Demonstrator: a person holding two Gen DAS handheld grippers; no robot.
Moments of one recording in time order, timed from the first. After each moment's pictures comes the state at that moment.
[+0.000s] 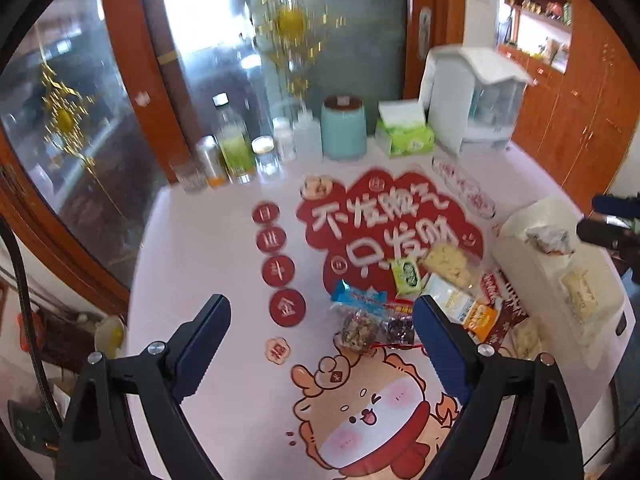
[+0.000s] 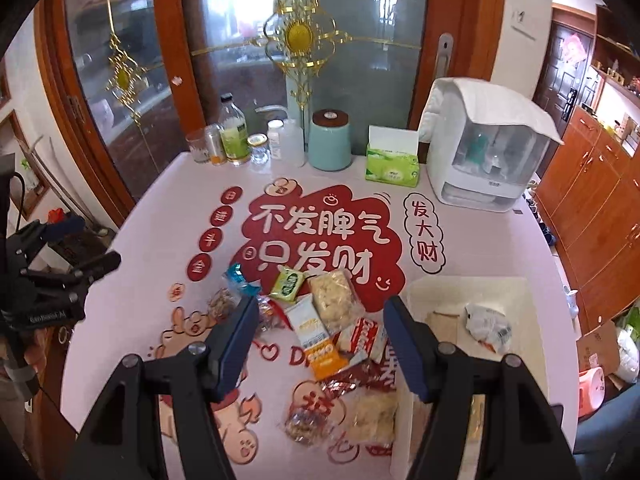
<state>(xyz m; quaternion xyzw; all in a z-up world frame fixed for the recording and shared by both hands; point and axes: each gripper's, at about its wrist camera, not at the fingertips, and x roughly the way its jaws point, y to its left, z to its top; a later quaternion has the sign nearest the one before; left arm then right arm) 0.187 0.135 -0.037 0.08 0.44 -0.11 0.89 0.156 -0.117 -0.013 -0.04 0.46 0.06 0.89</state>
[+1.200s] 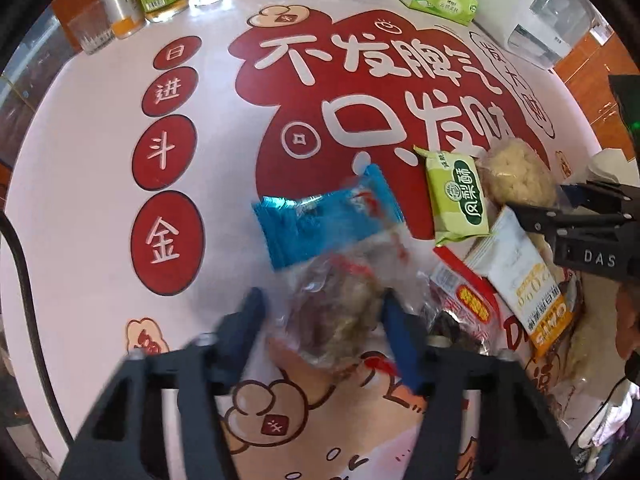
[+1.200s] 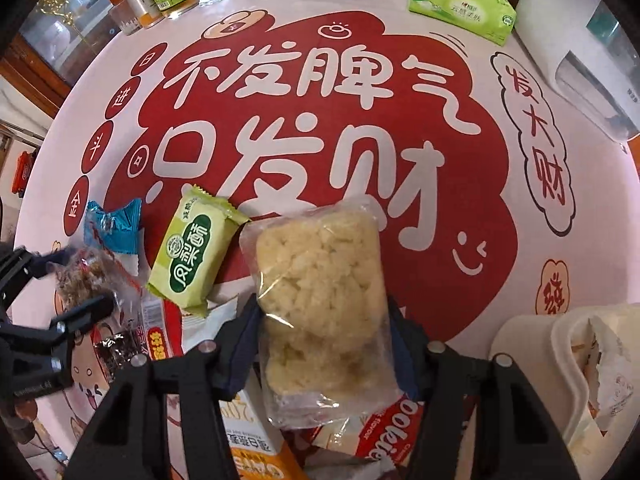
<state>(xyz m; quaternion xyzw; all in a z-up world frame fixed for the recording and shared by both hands) 0.280 0.097 -0.242 0.02 0.62 -0.13 0.77 0.309 -0.114 -0.261 -0.04 0.65 0.09 0.76</state>
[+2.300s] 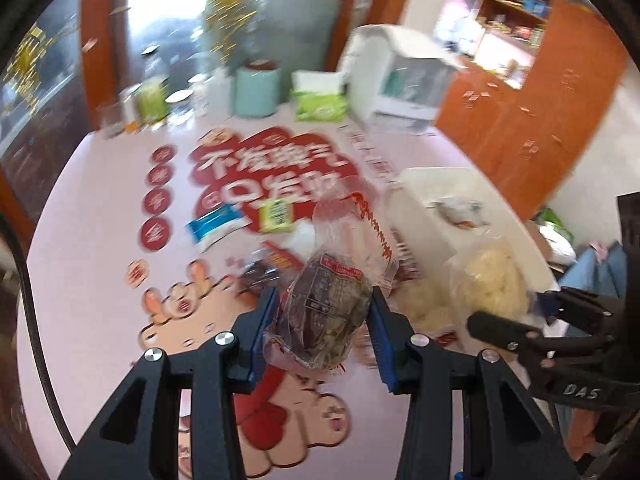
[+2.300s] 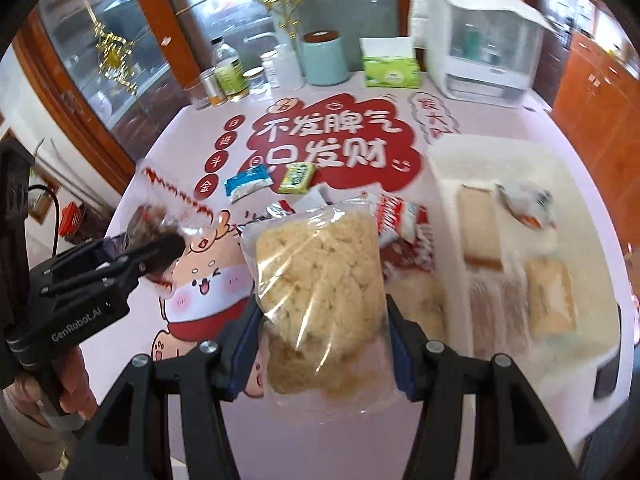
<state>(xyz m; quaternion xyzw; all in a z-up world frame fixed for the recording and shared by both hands) 0.080 0.054 -0.073 -0.01 0.44 -0.22 0.87 0.061 -0.136 -0.100 0.05 0.52 0.06 0.85</state>
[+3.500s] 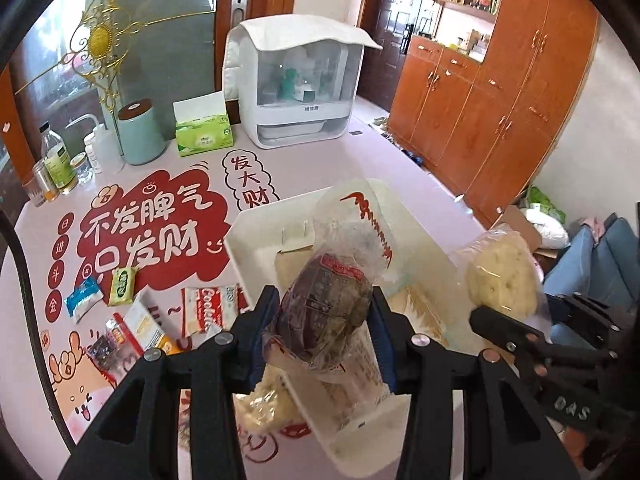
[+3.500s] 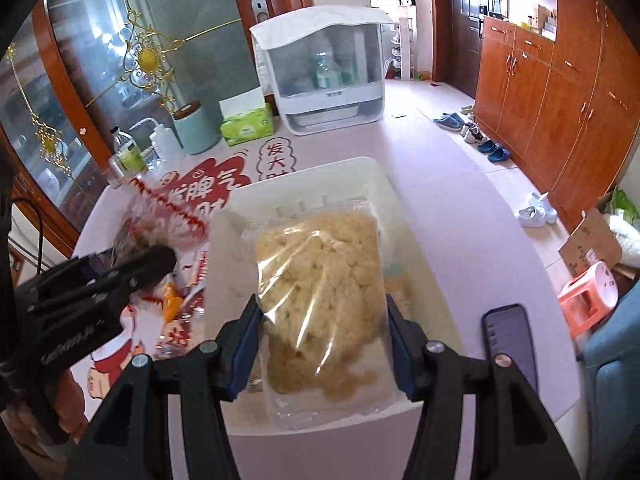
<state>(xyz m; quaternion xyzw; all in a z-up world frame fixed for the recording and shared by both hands) 0.103 -0.208 -0.063 0.04 0.43 -0.24 0.87 0.043 -0.369 -0.081 0.09 0.46 -0.04 0.88</state>
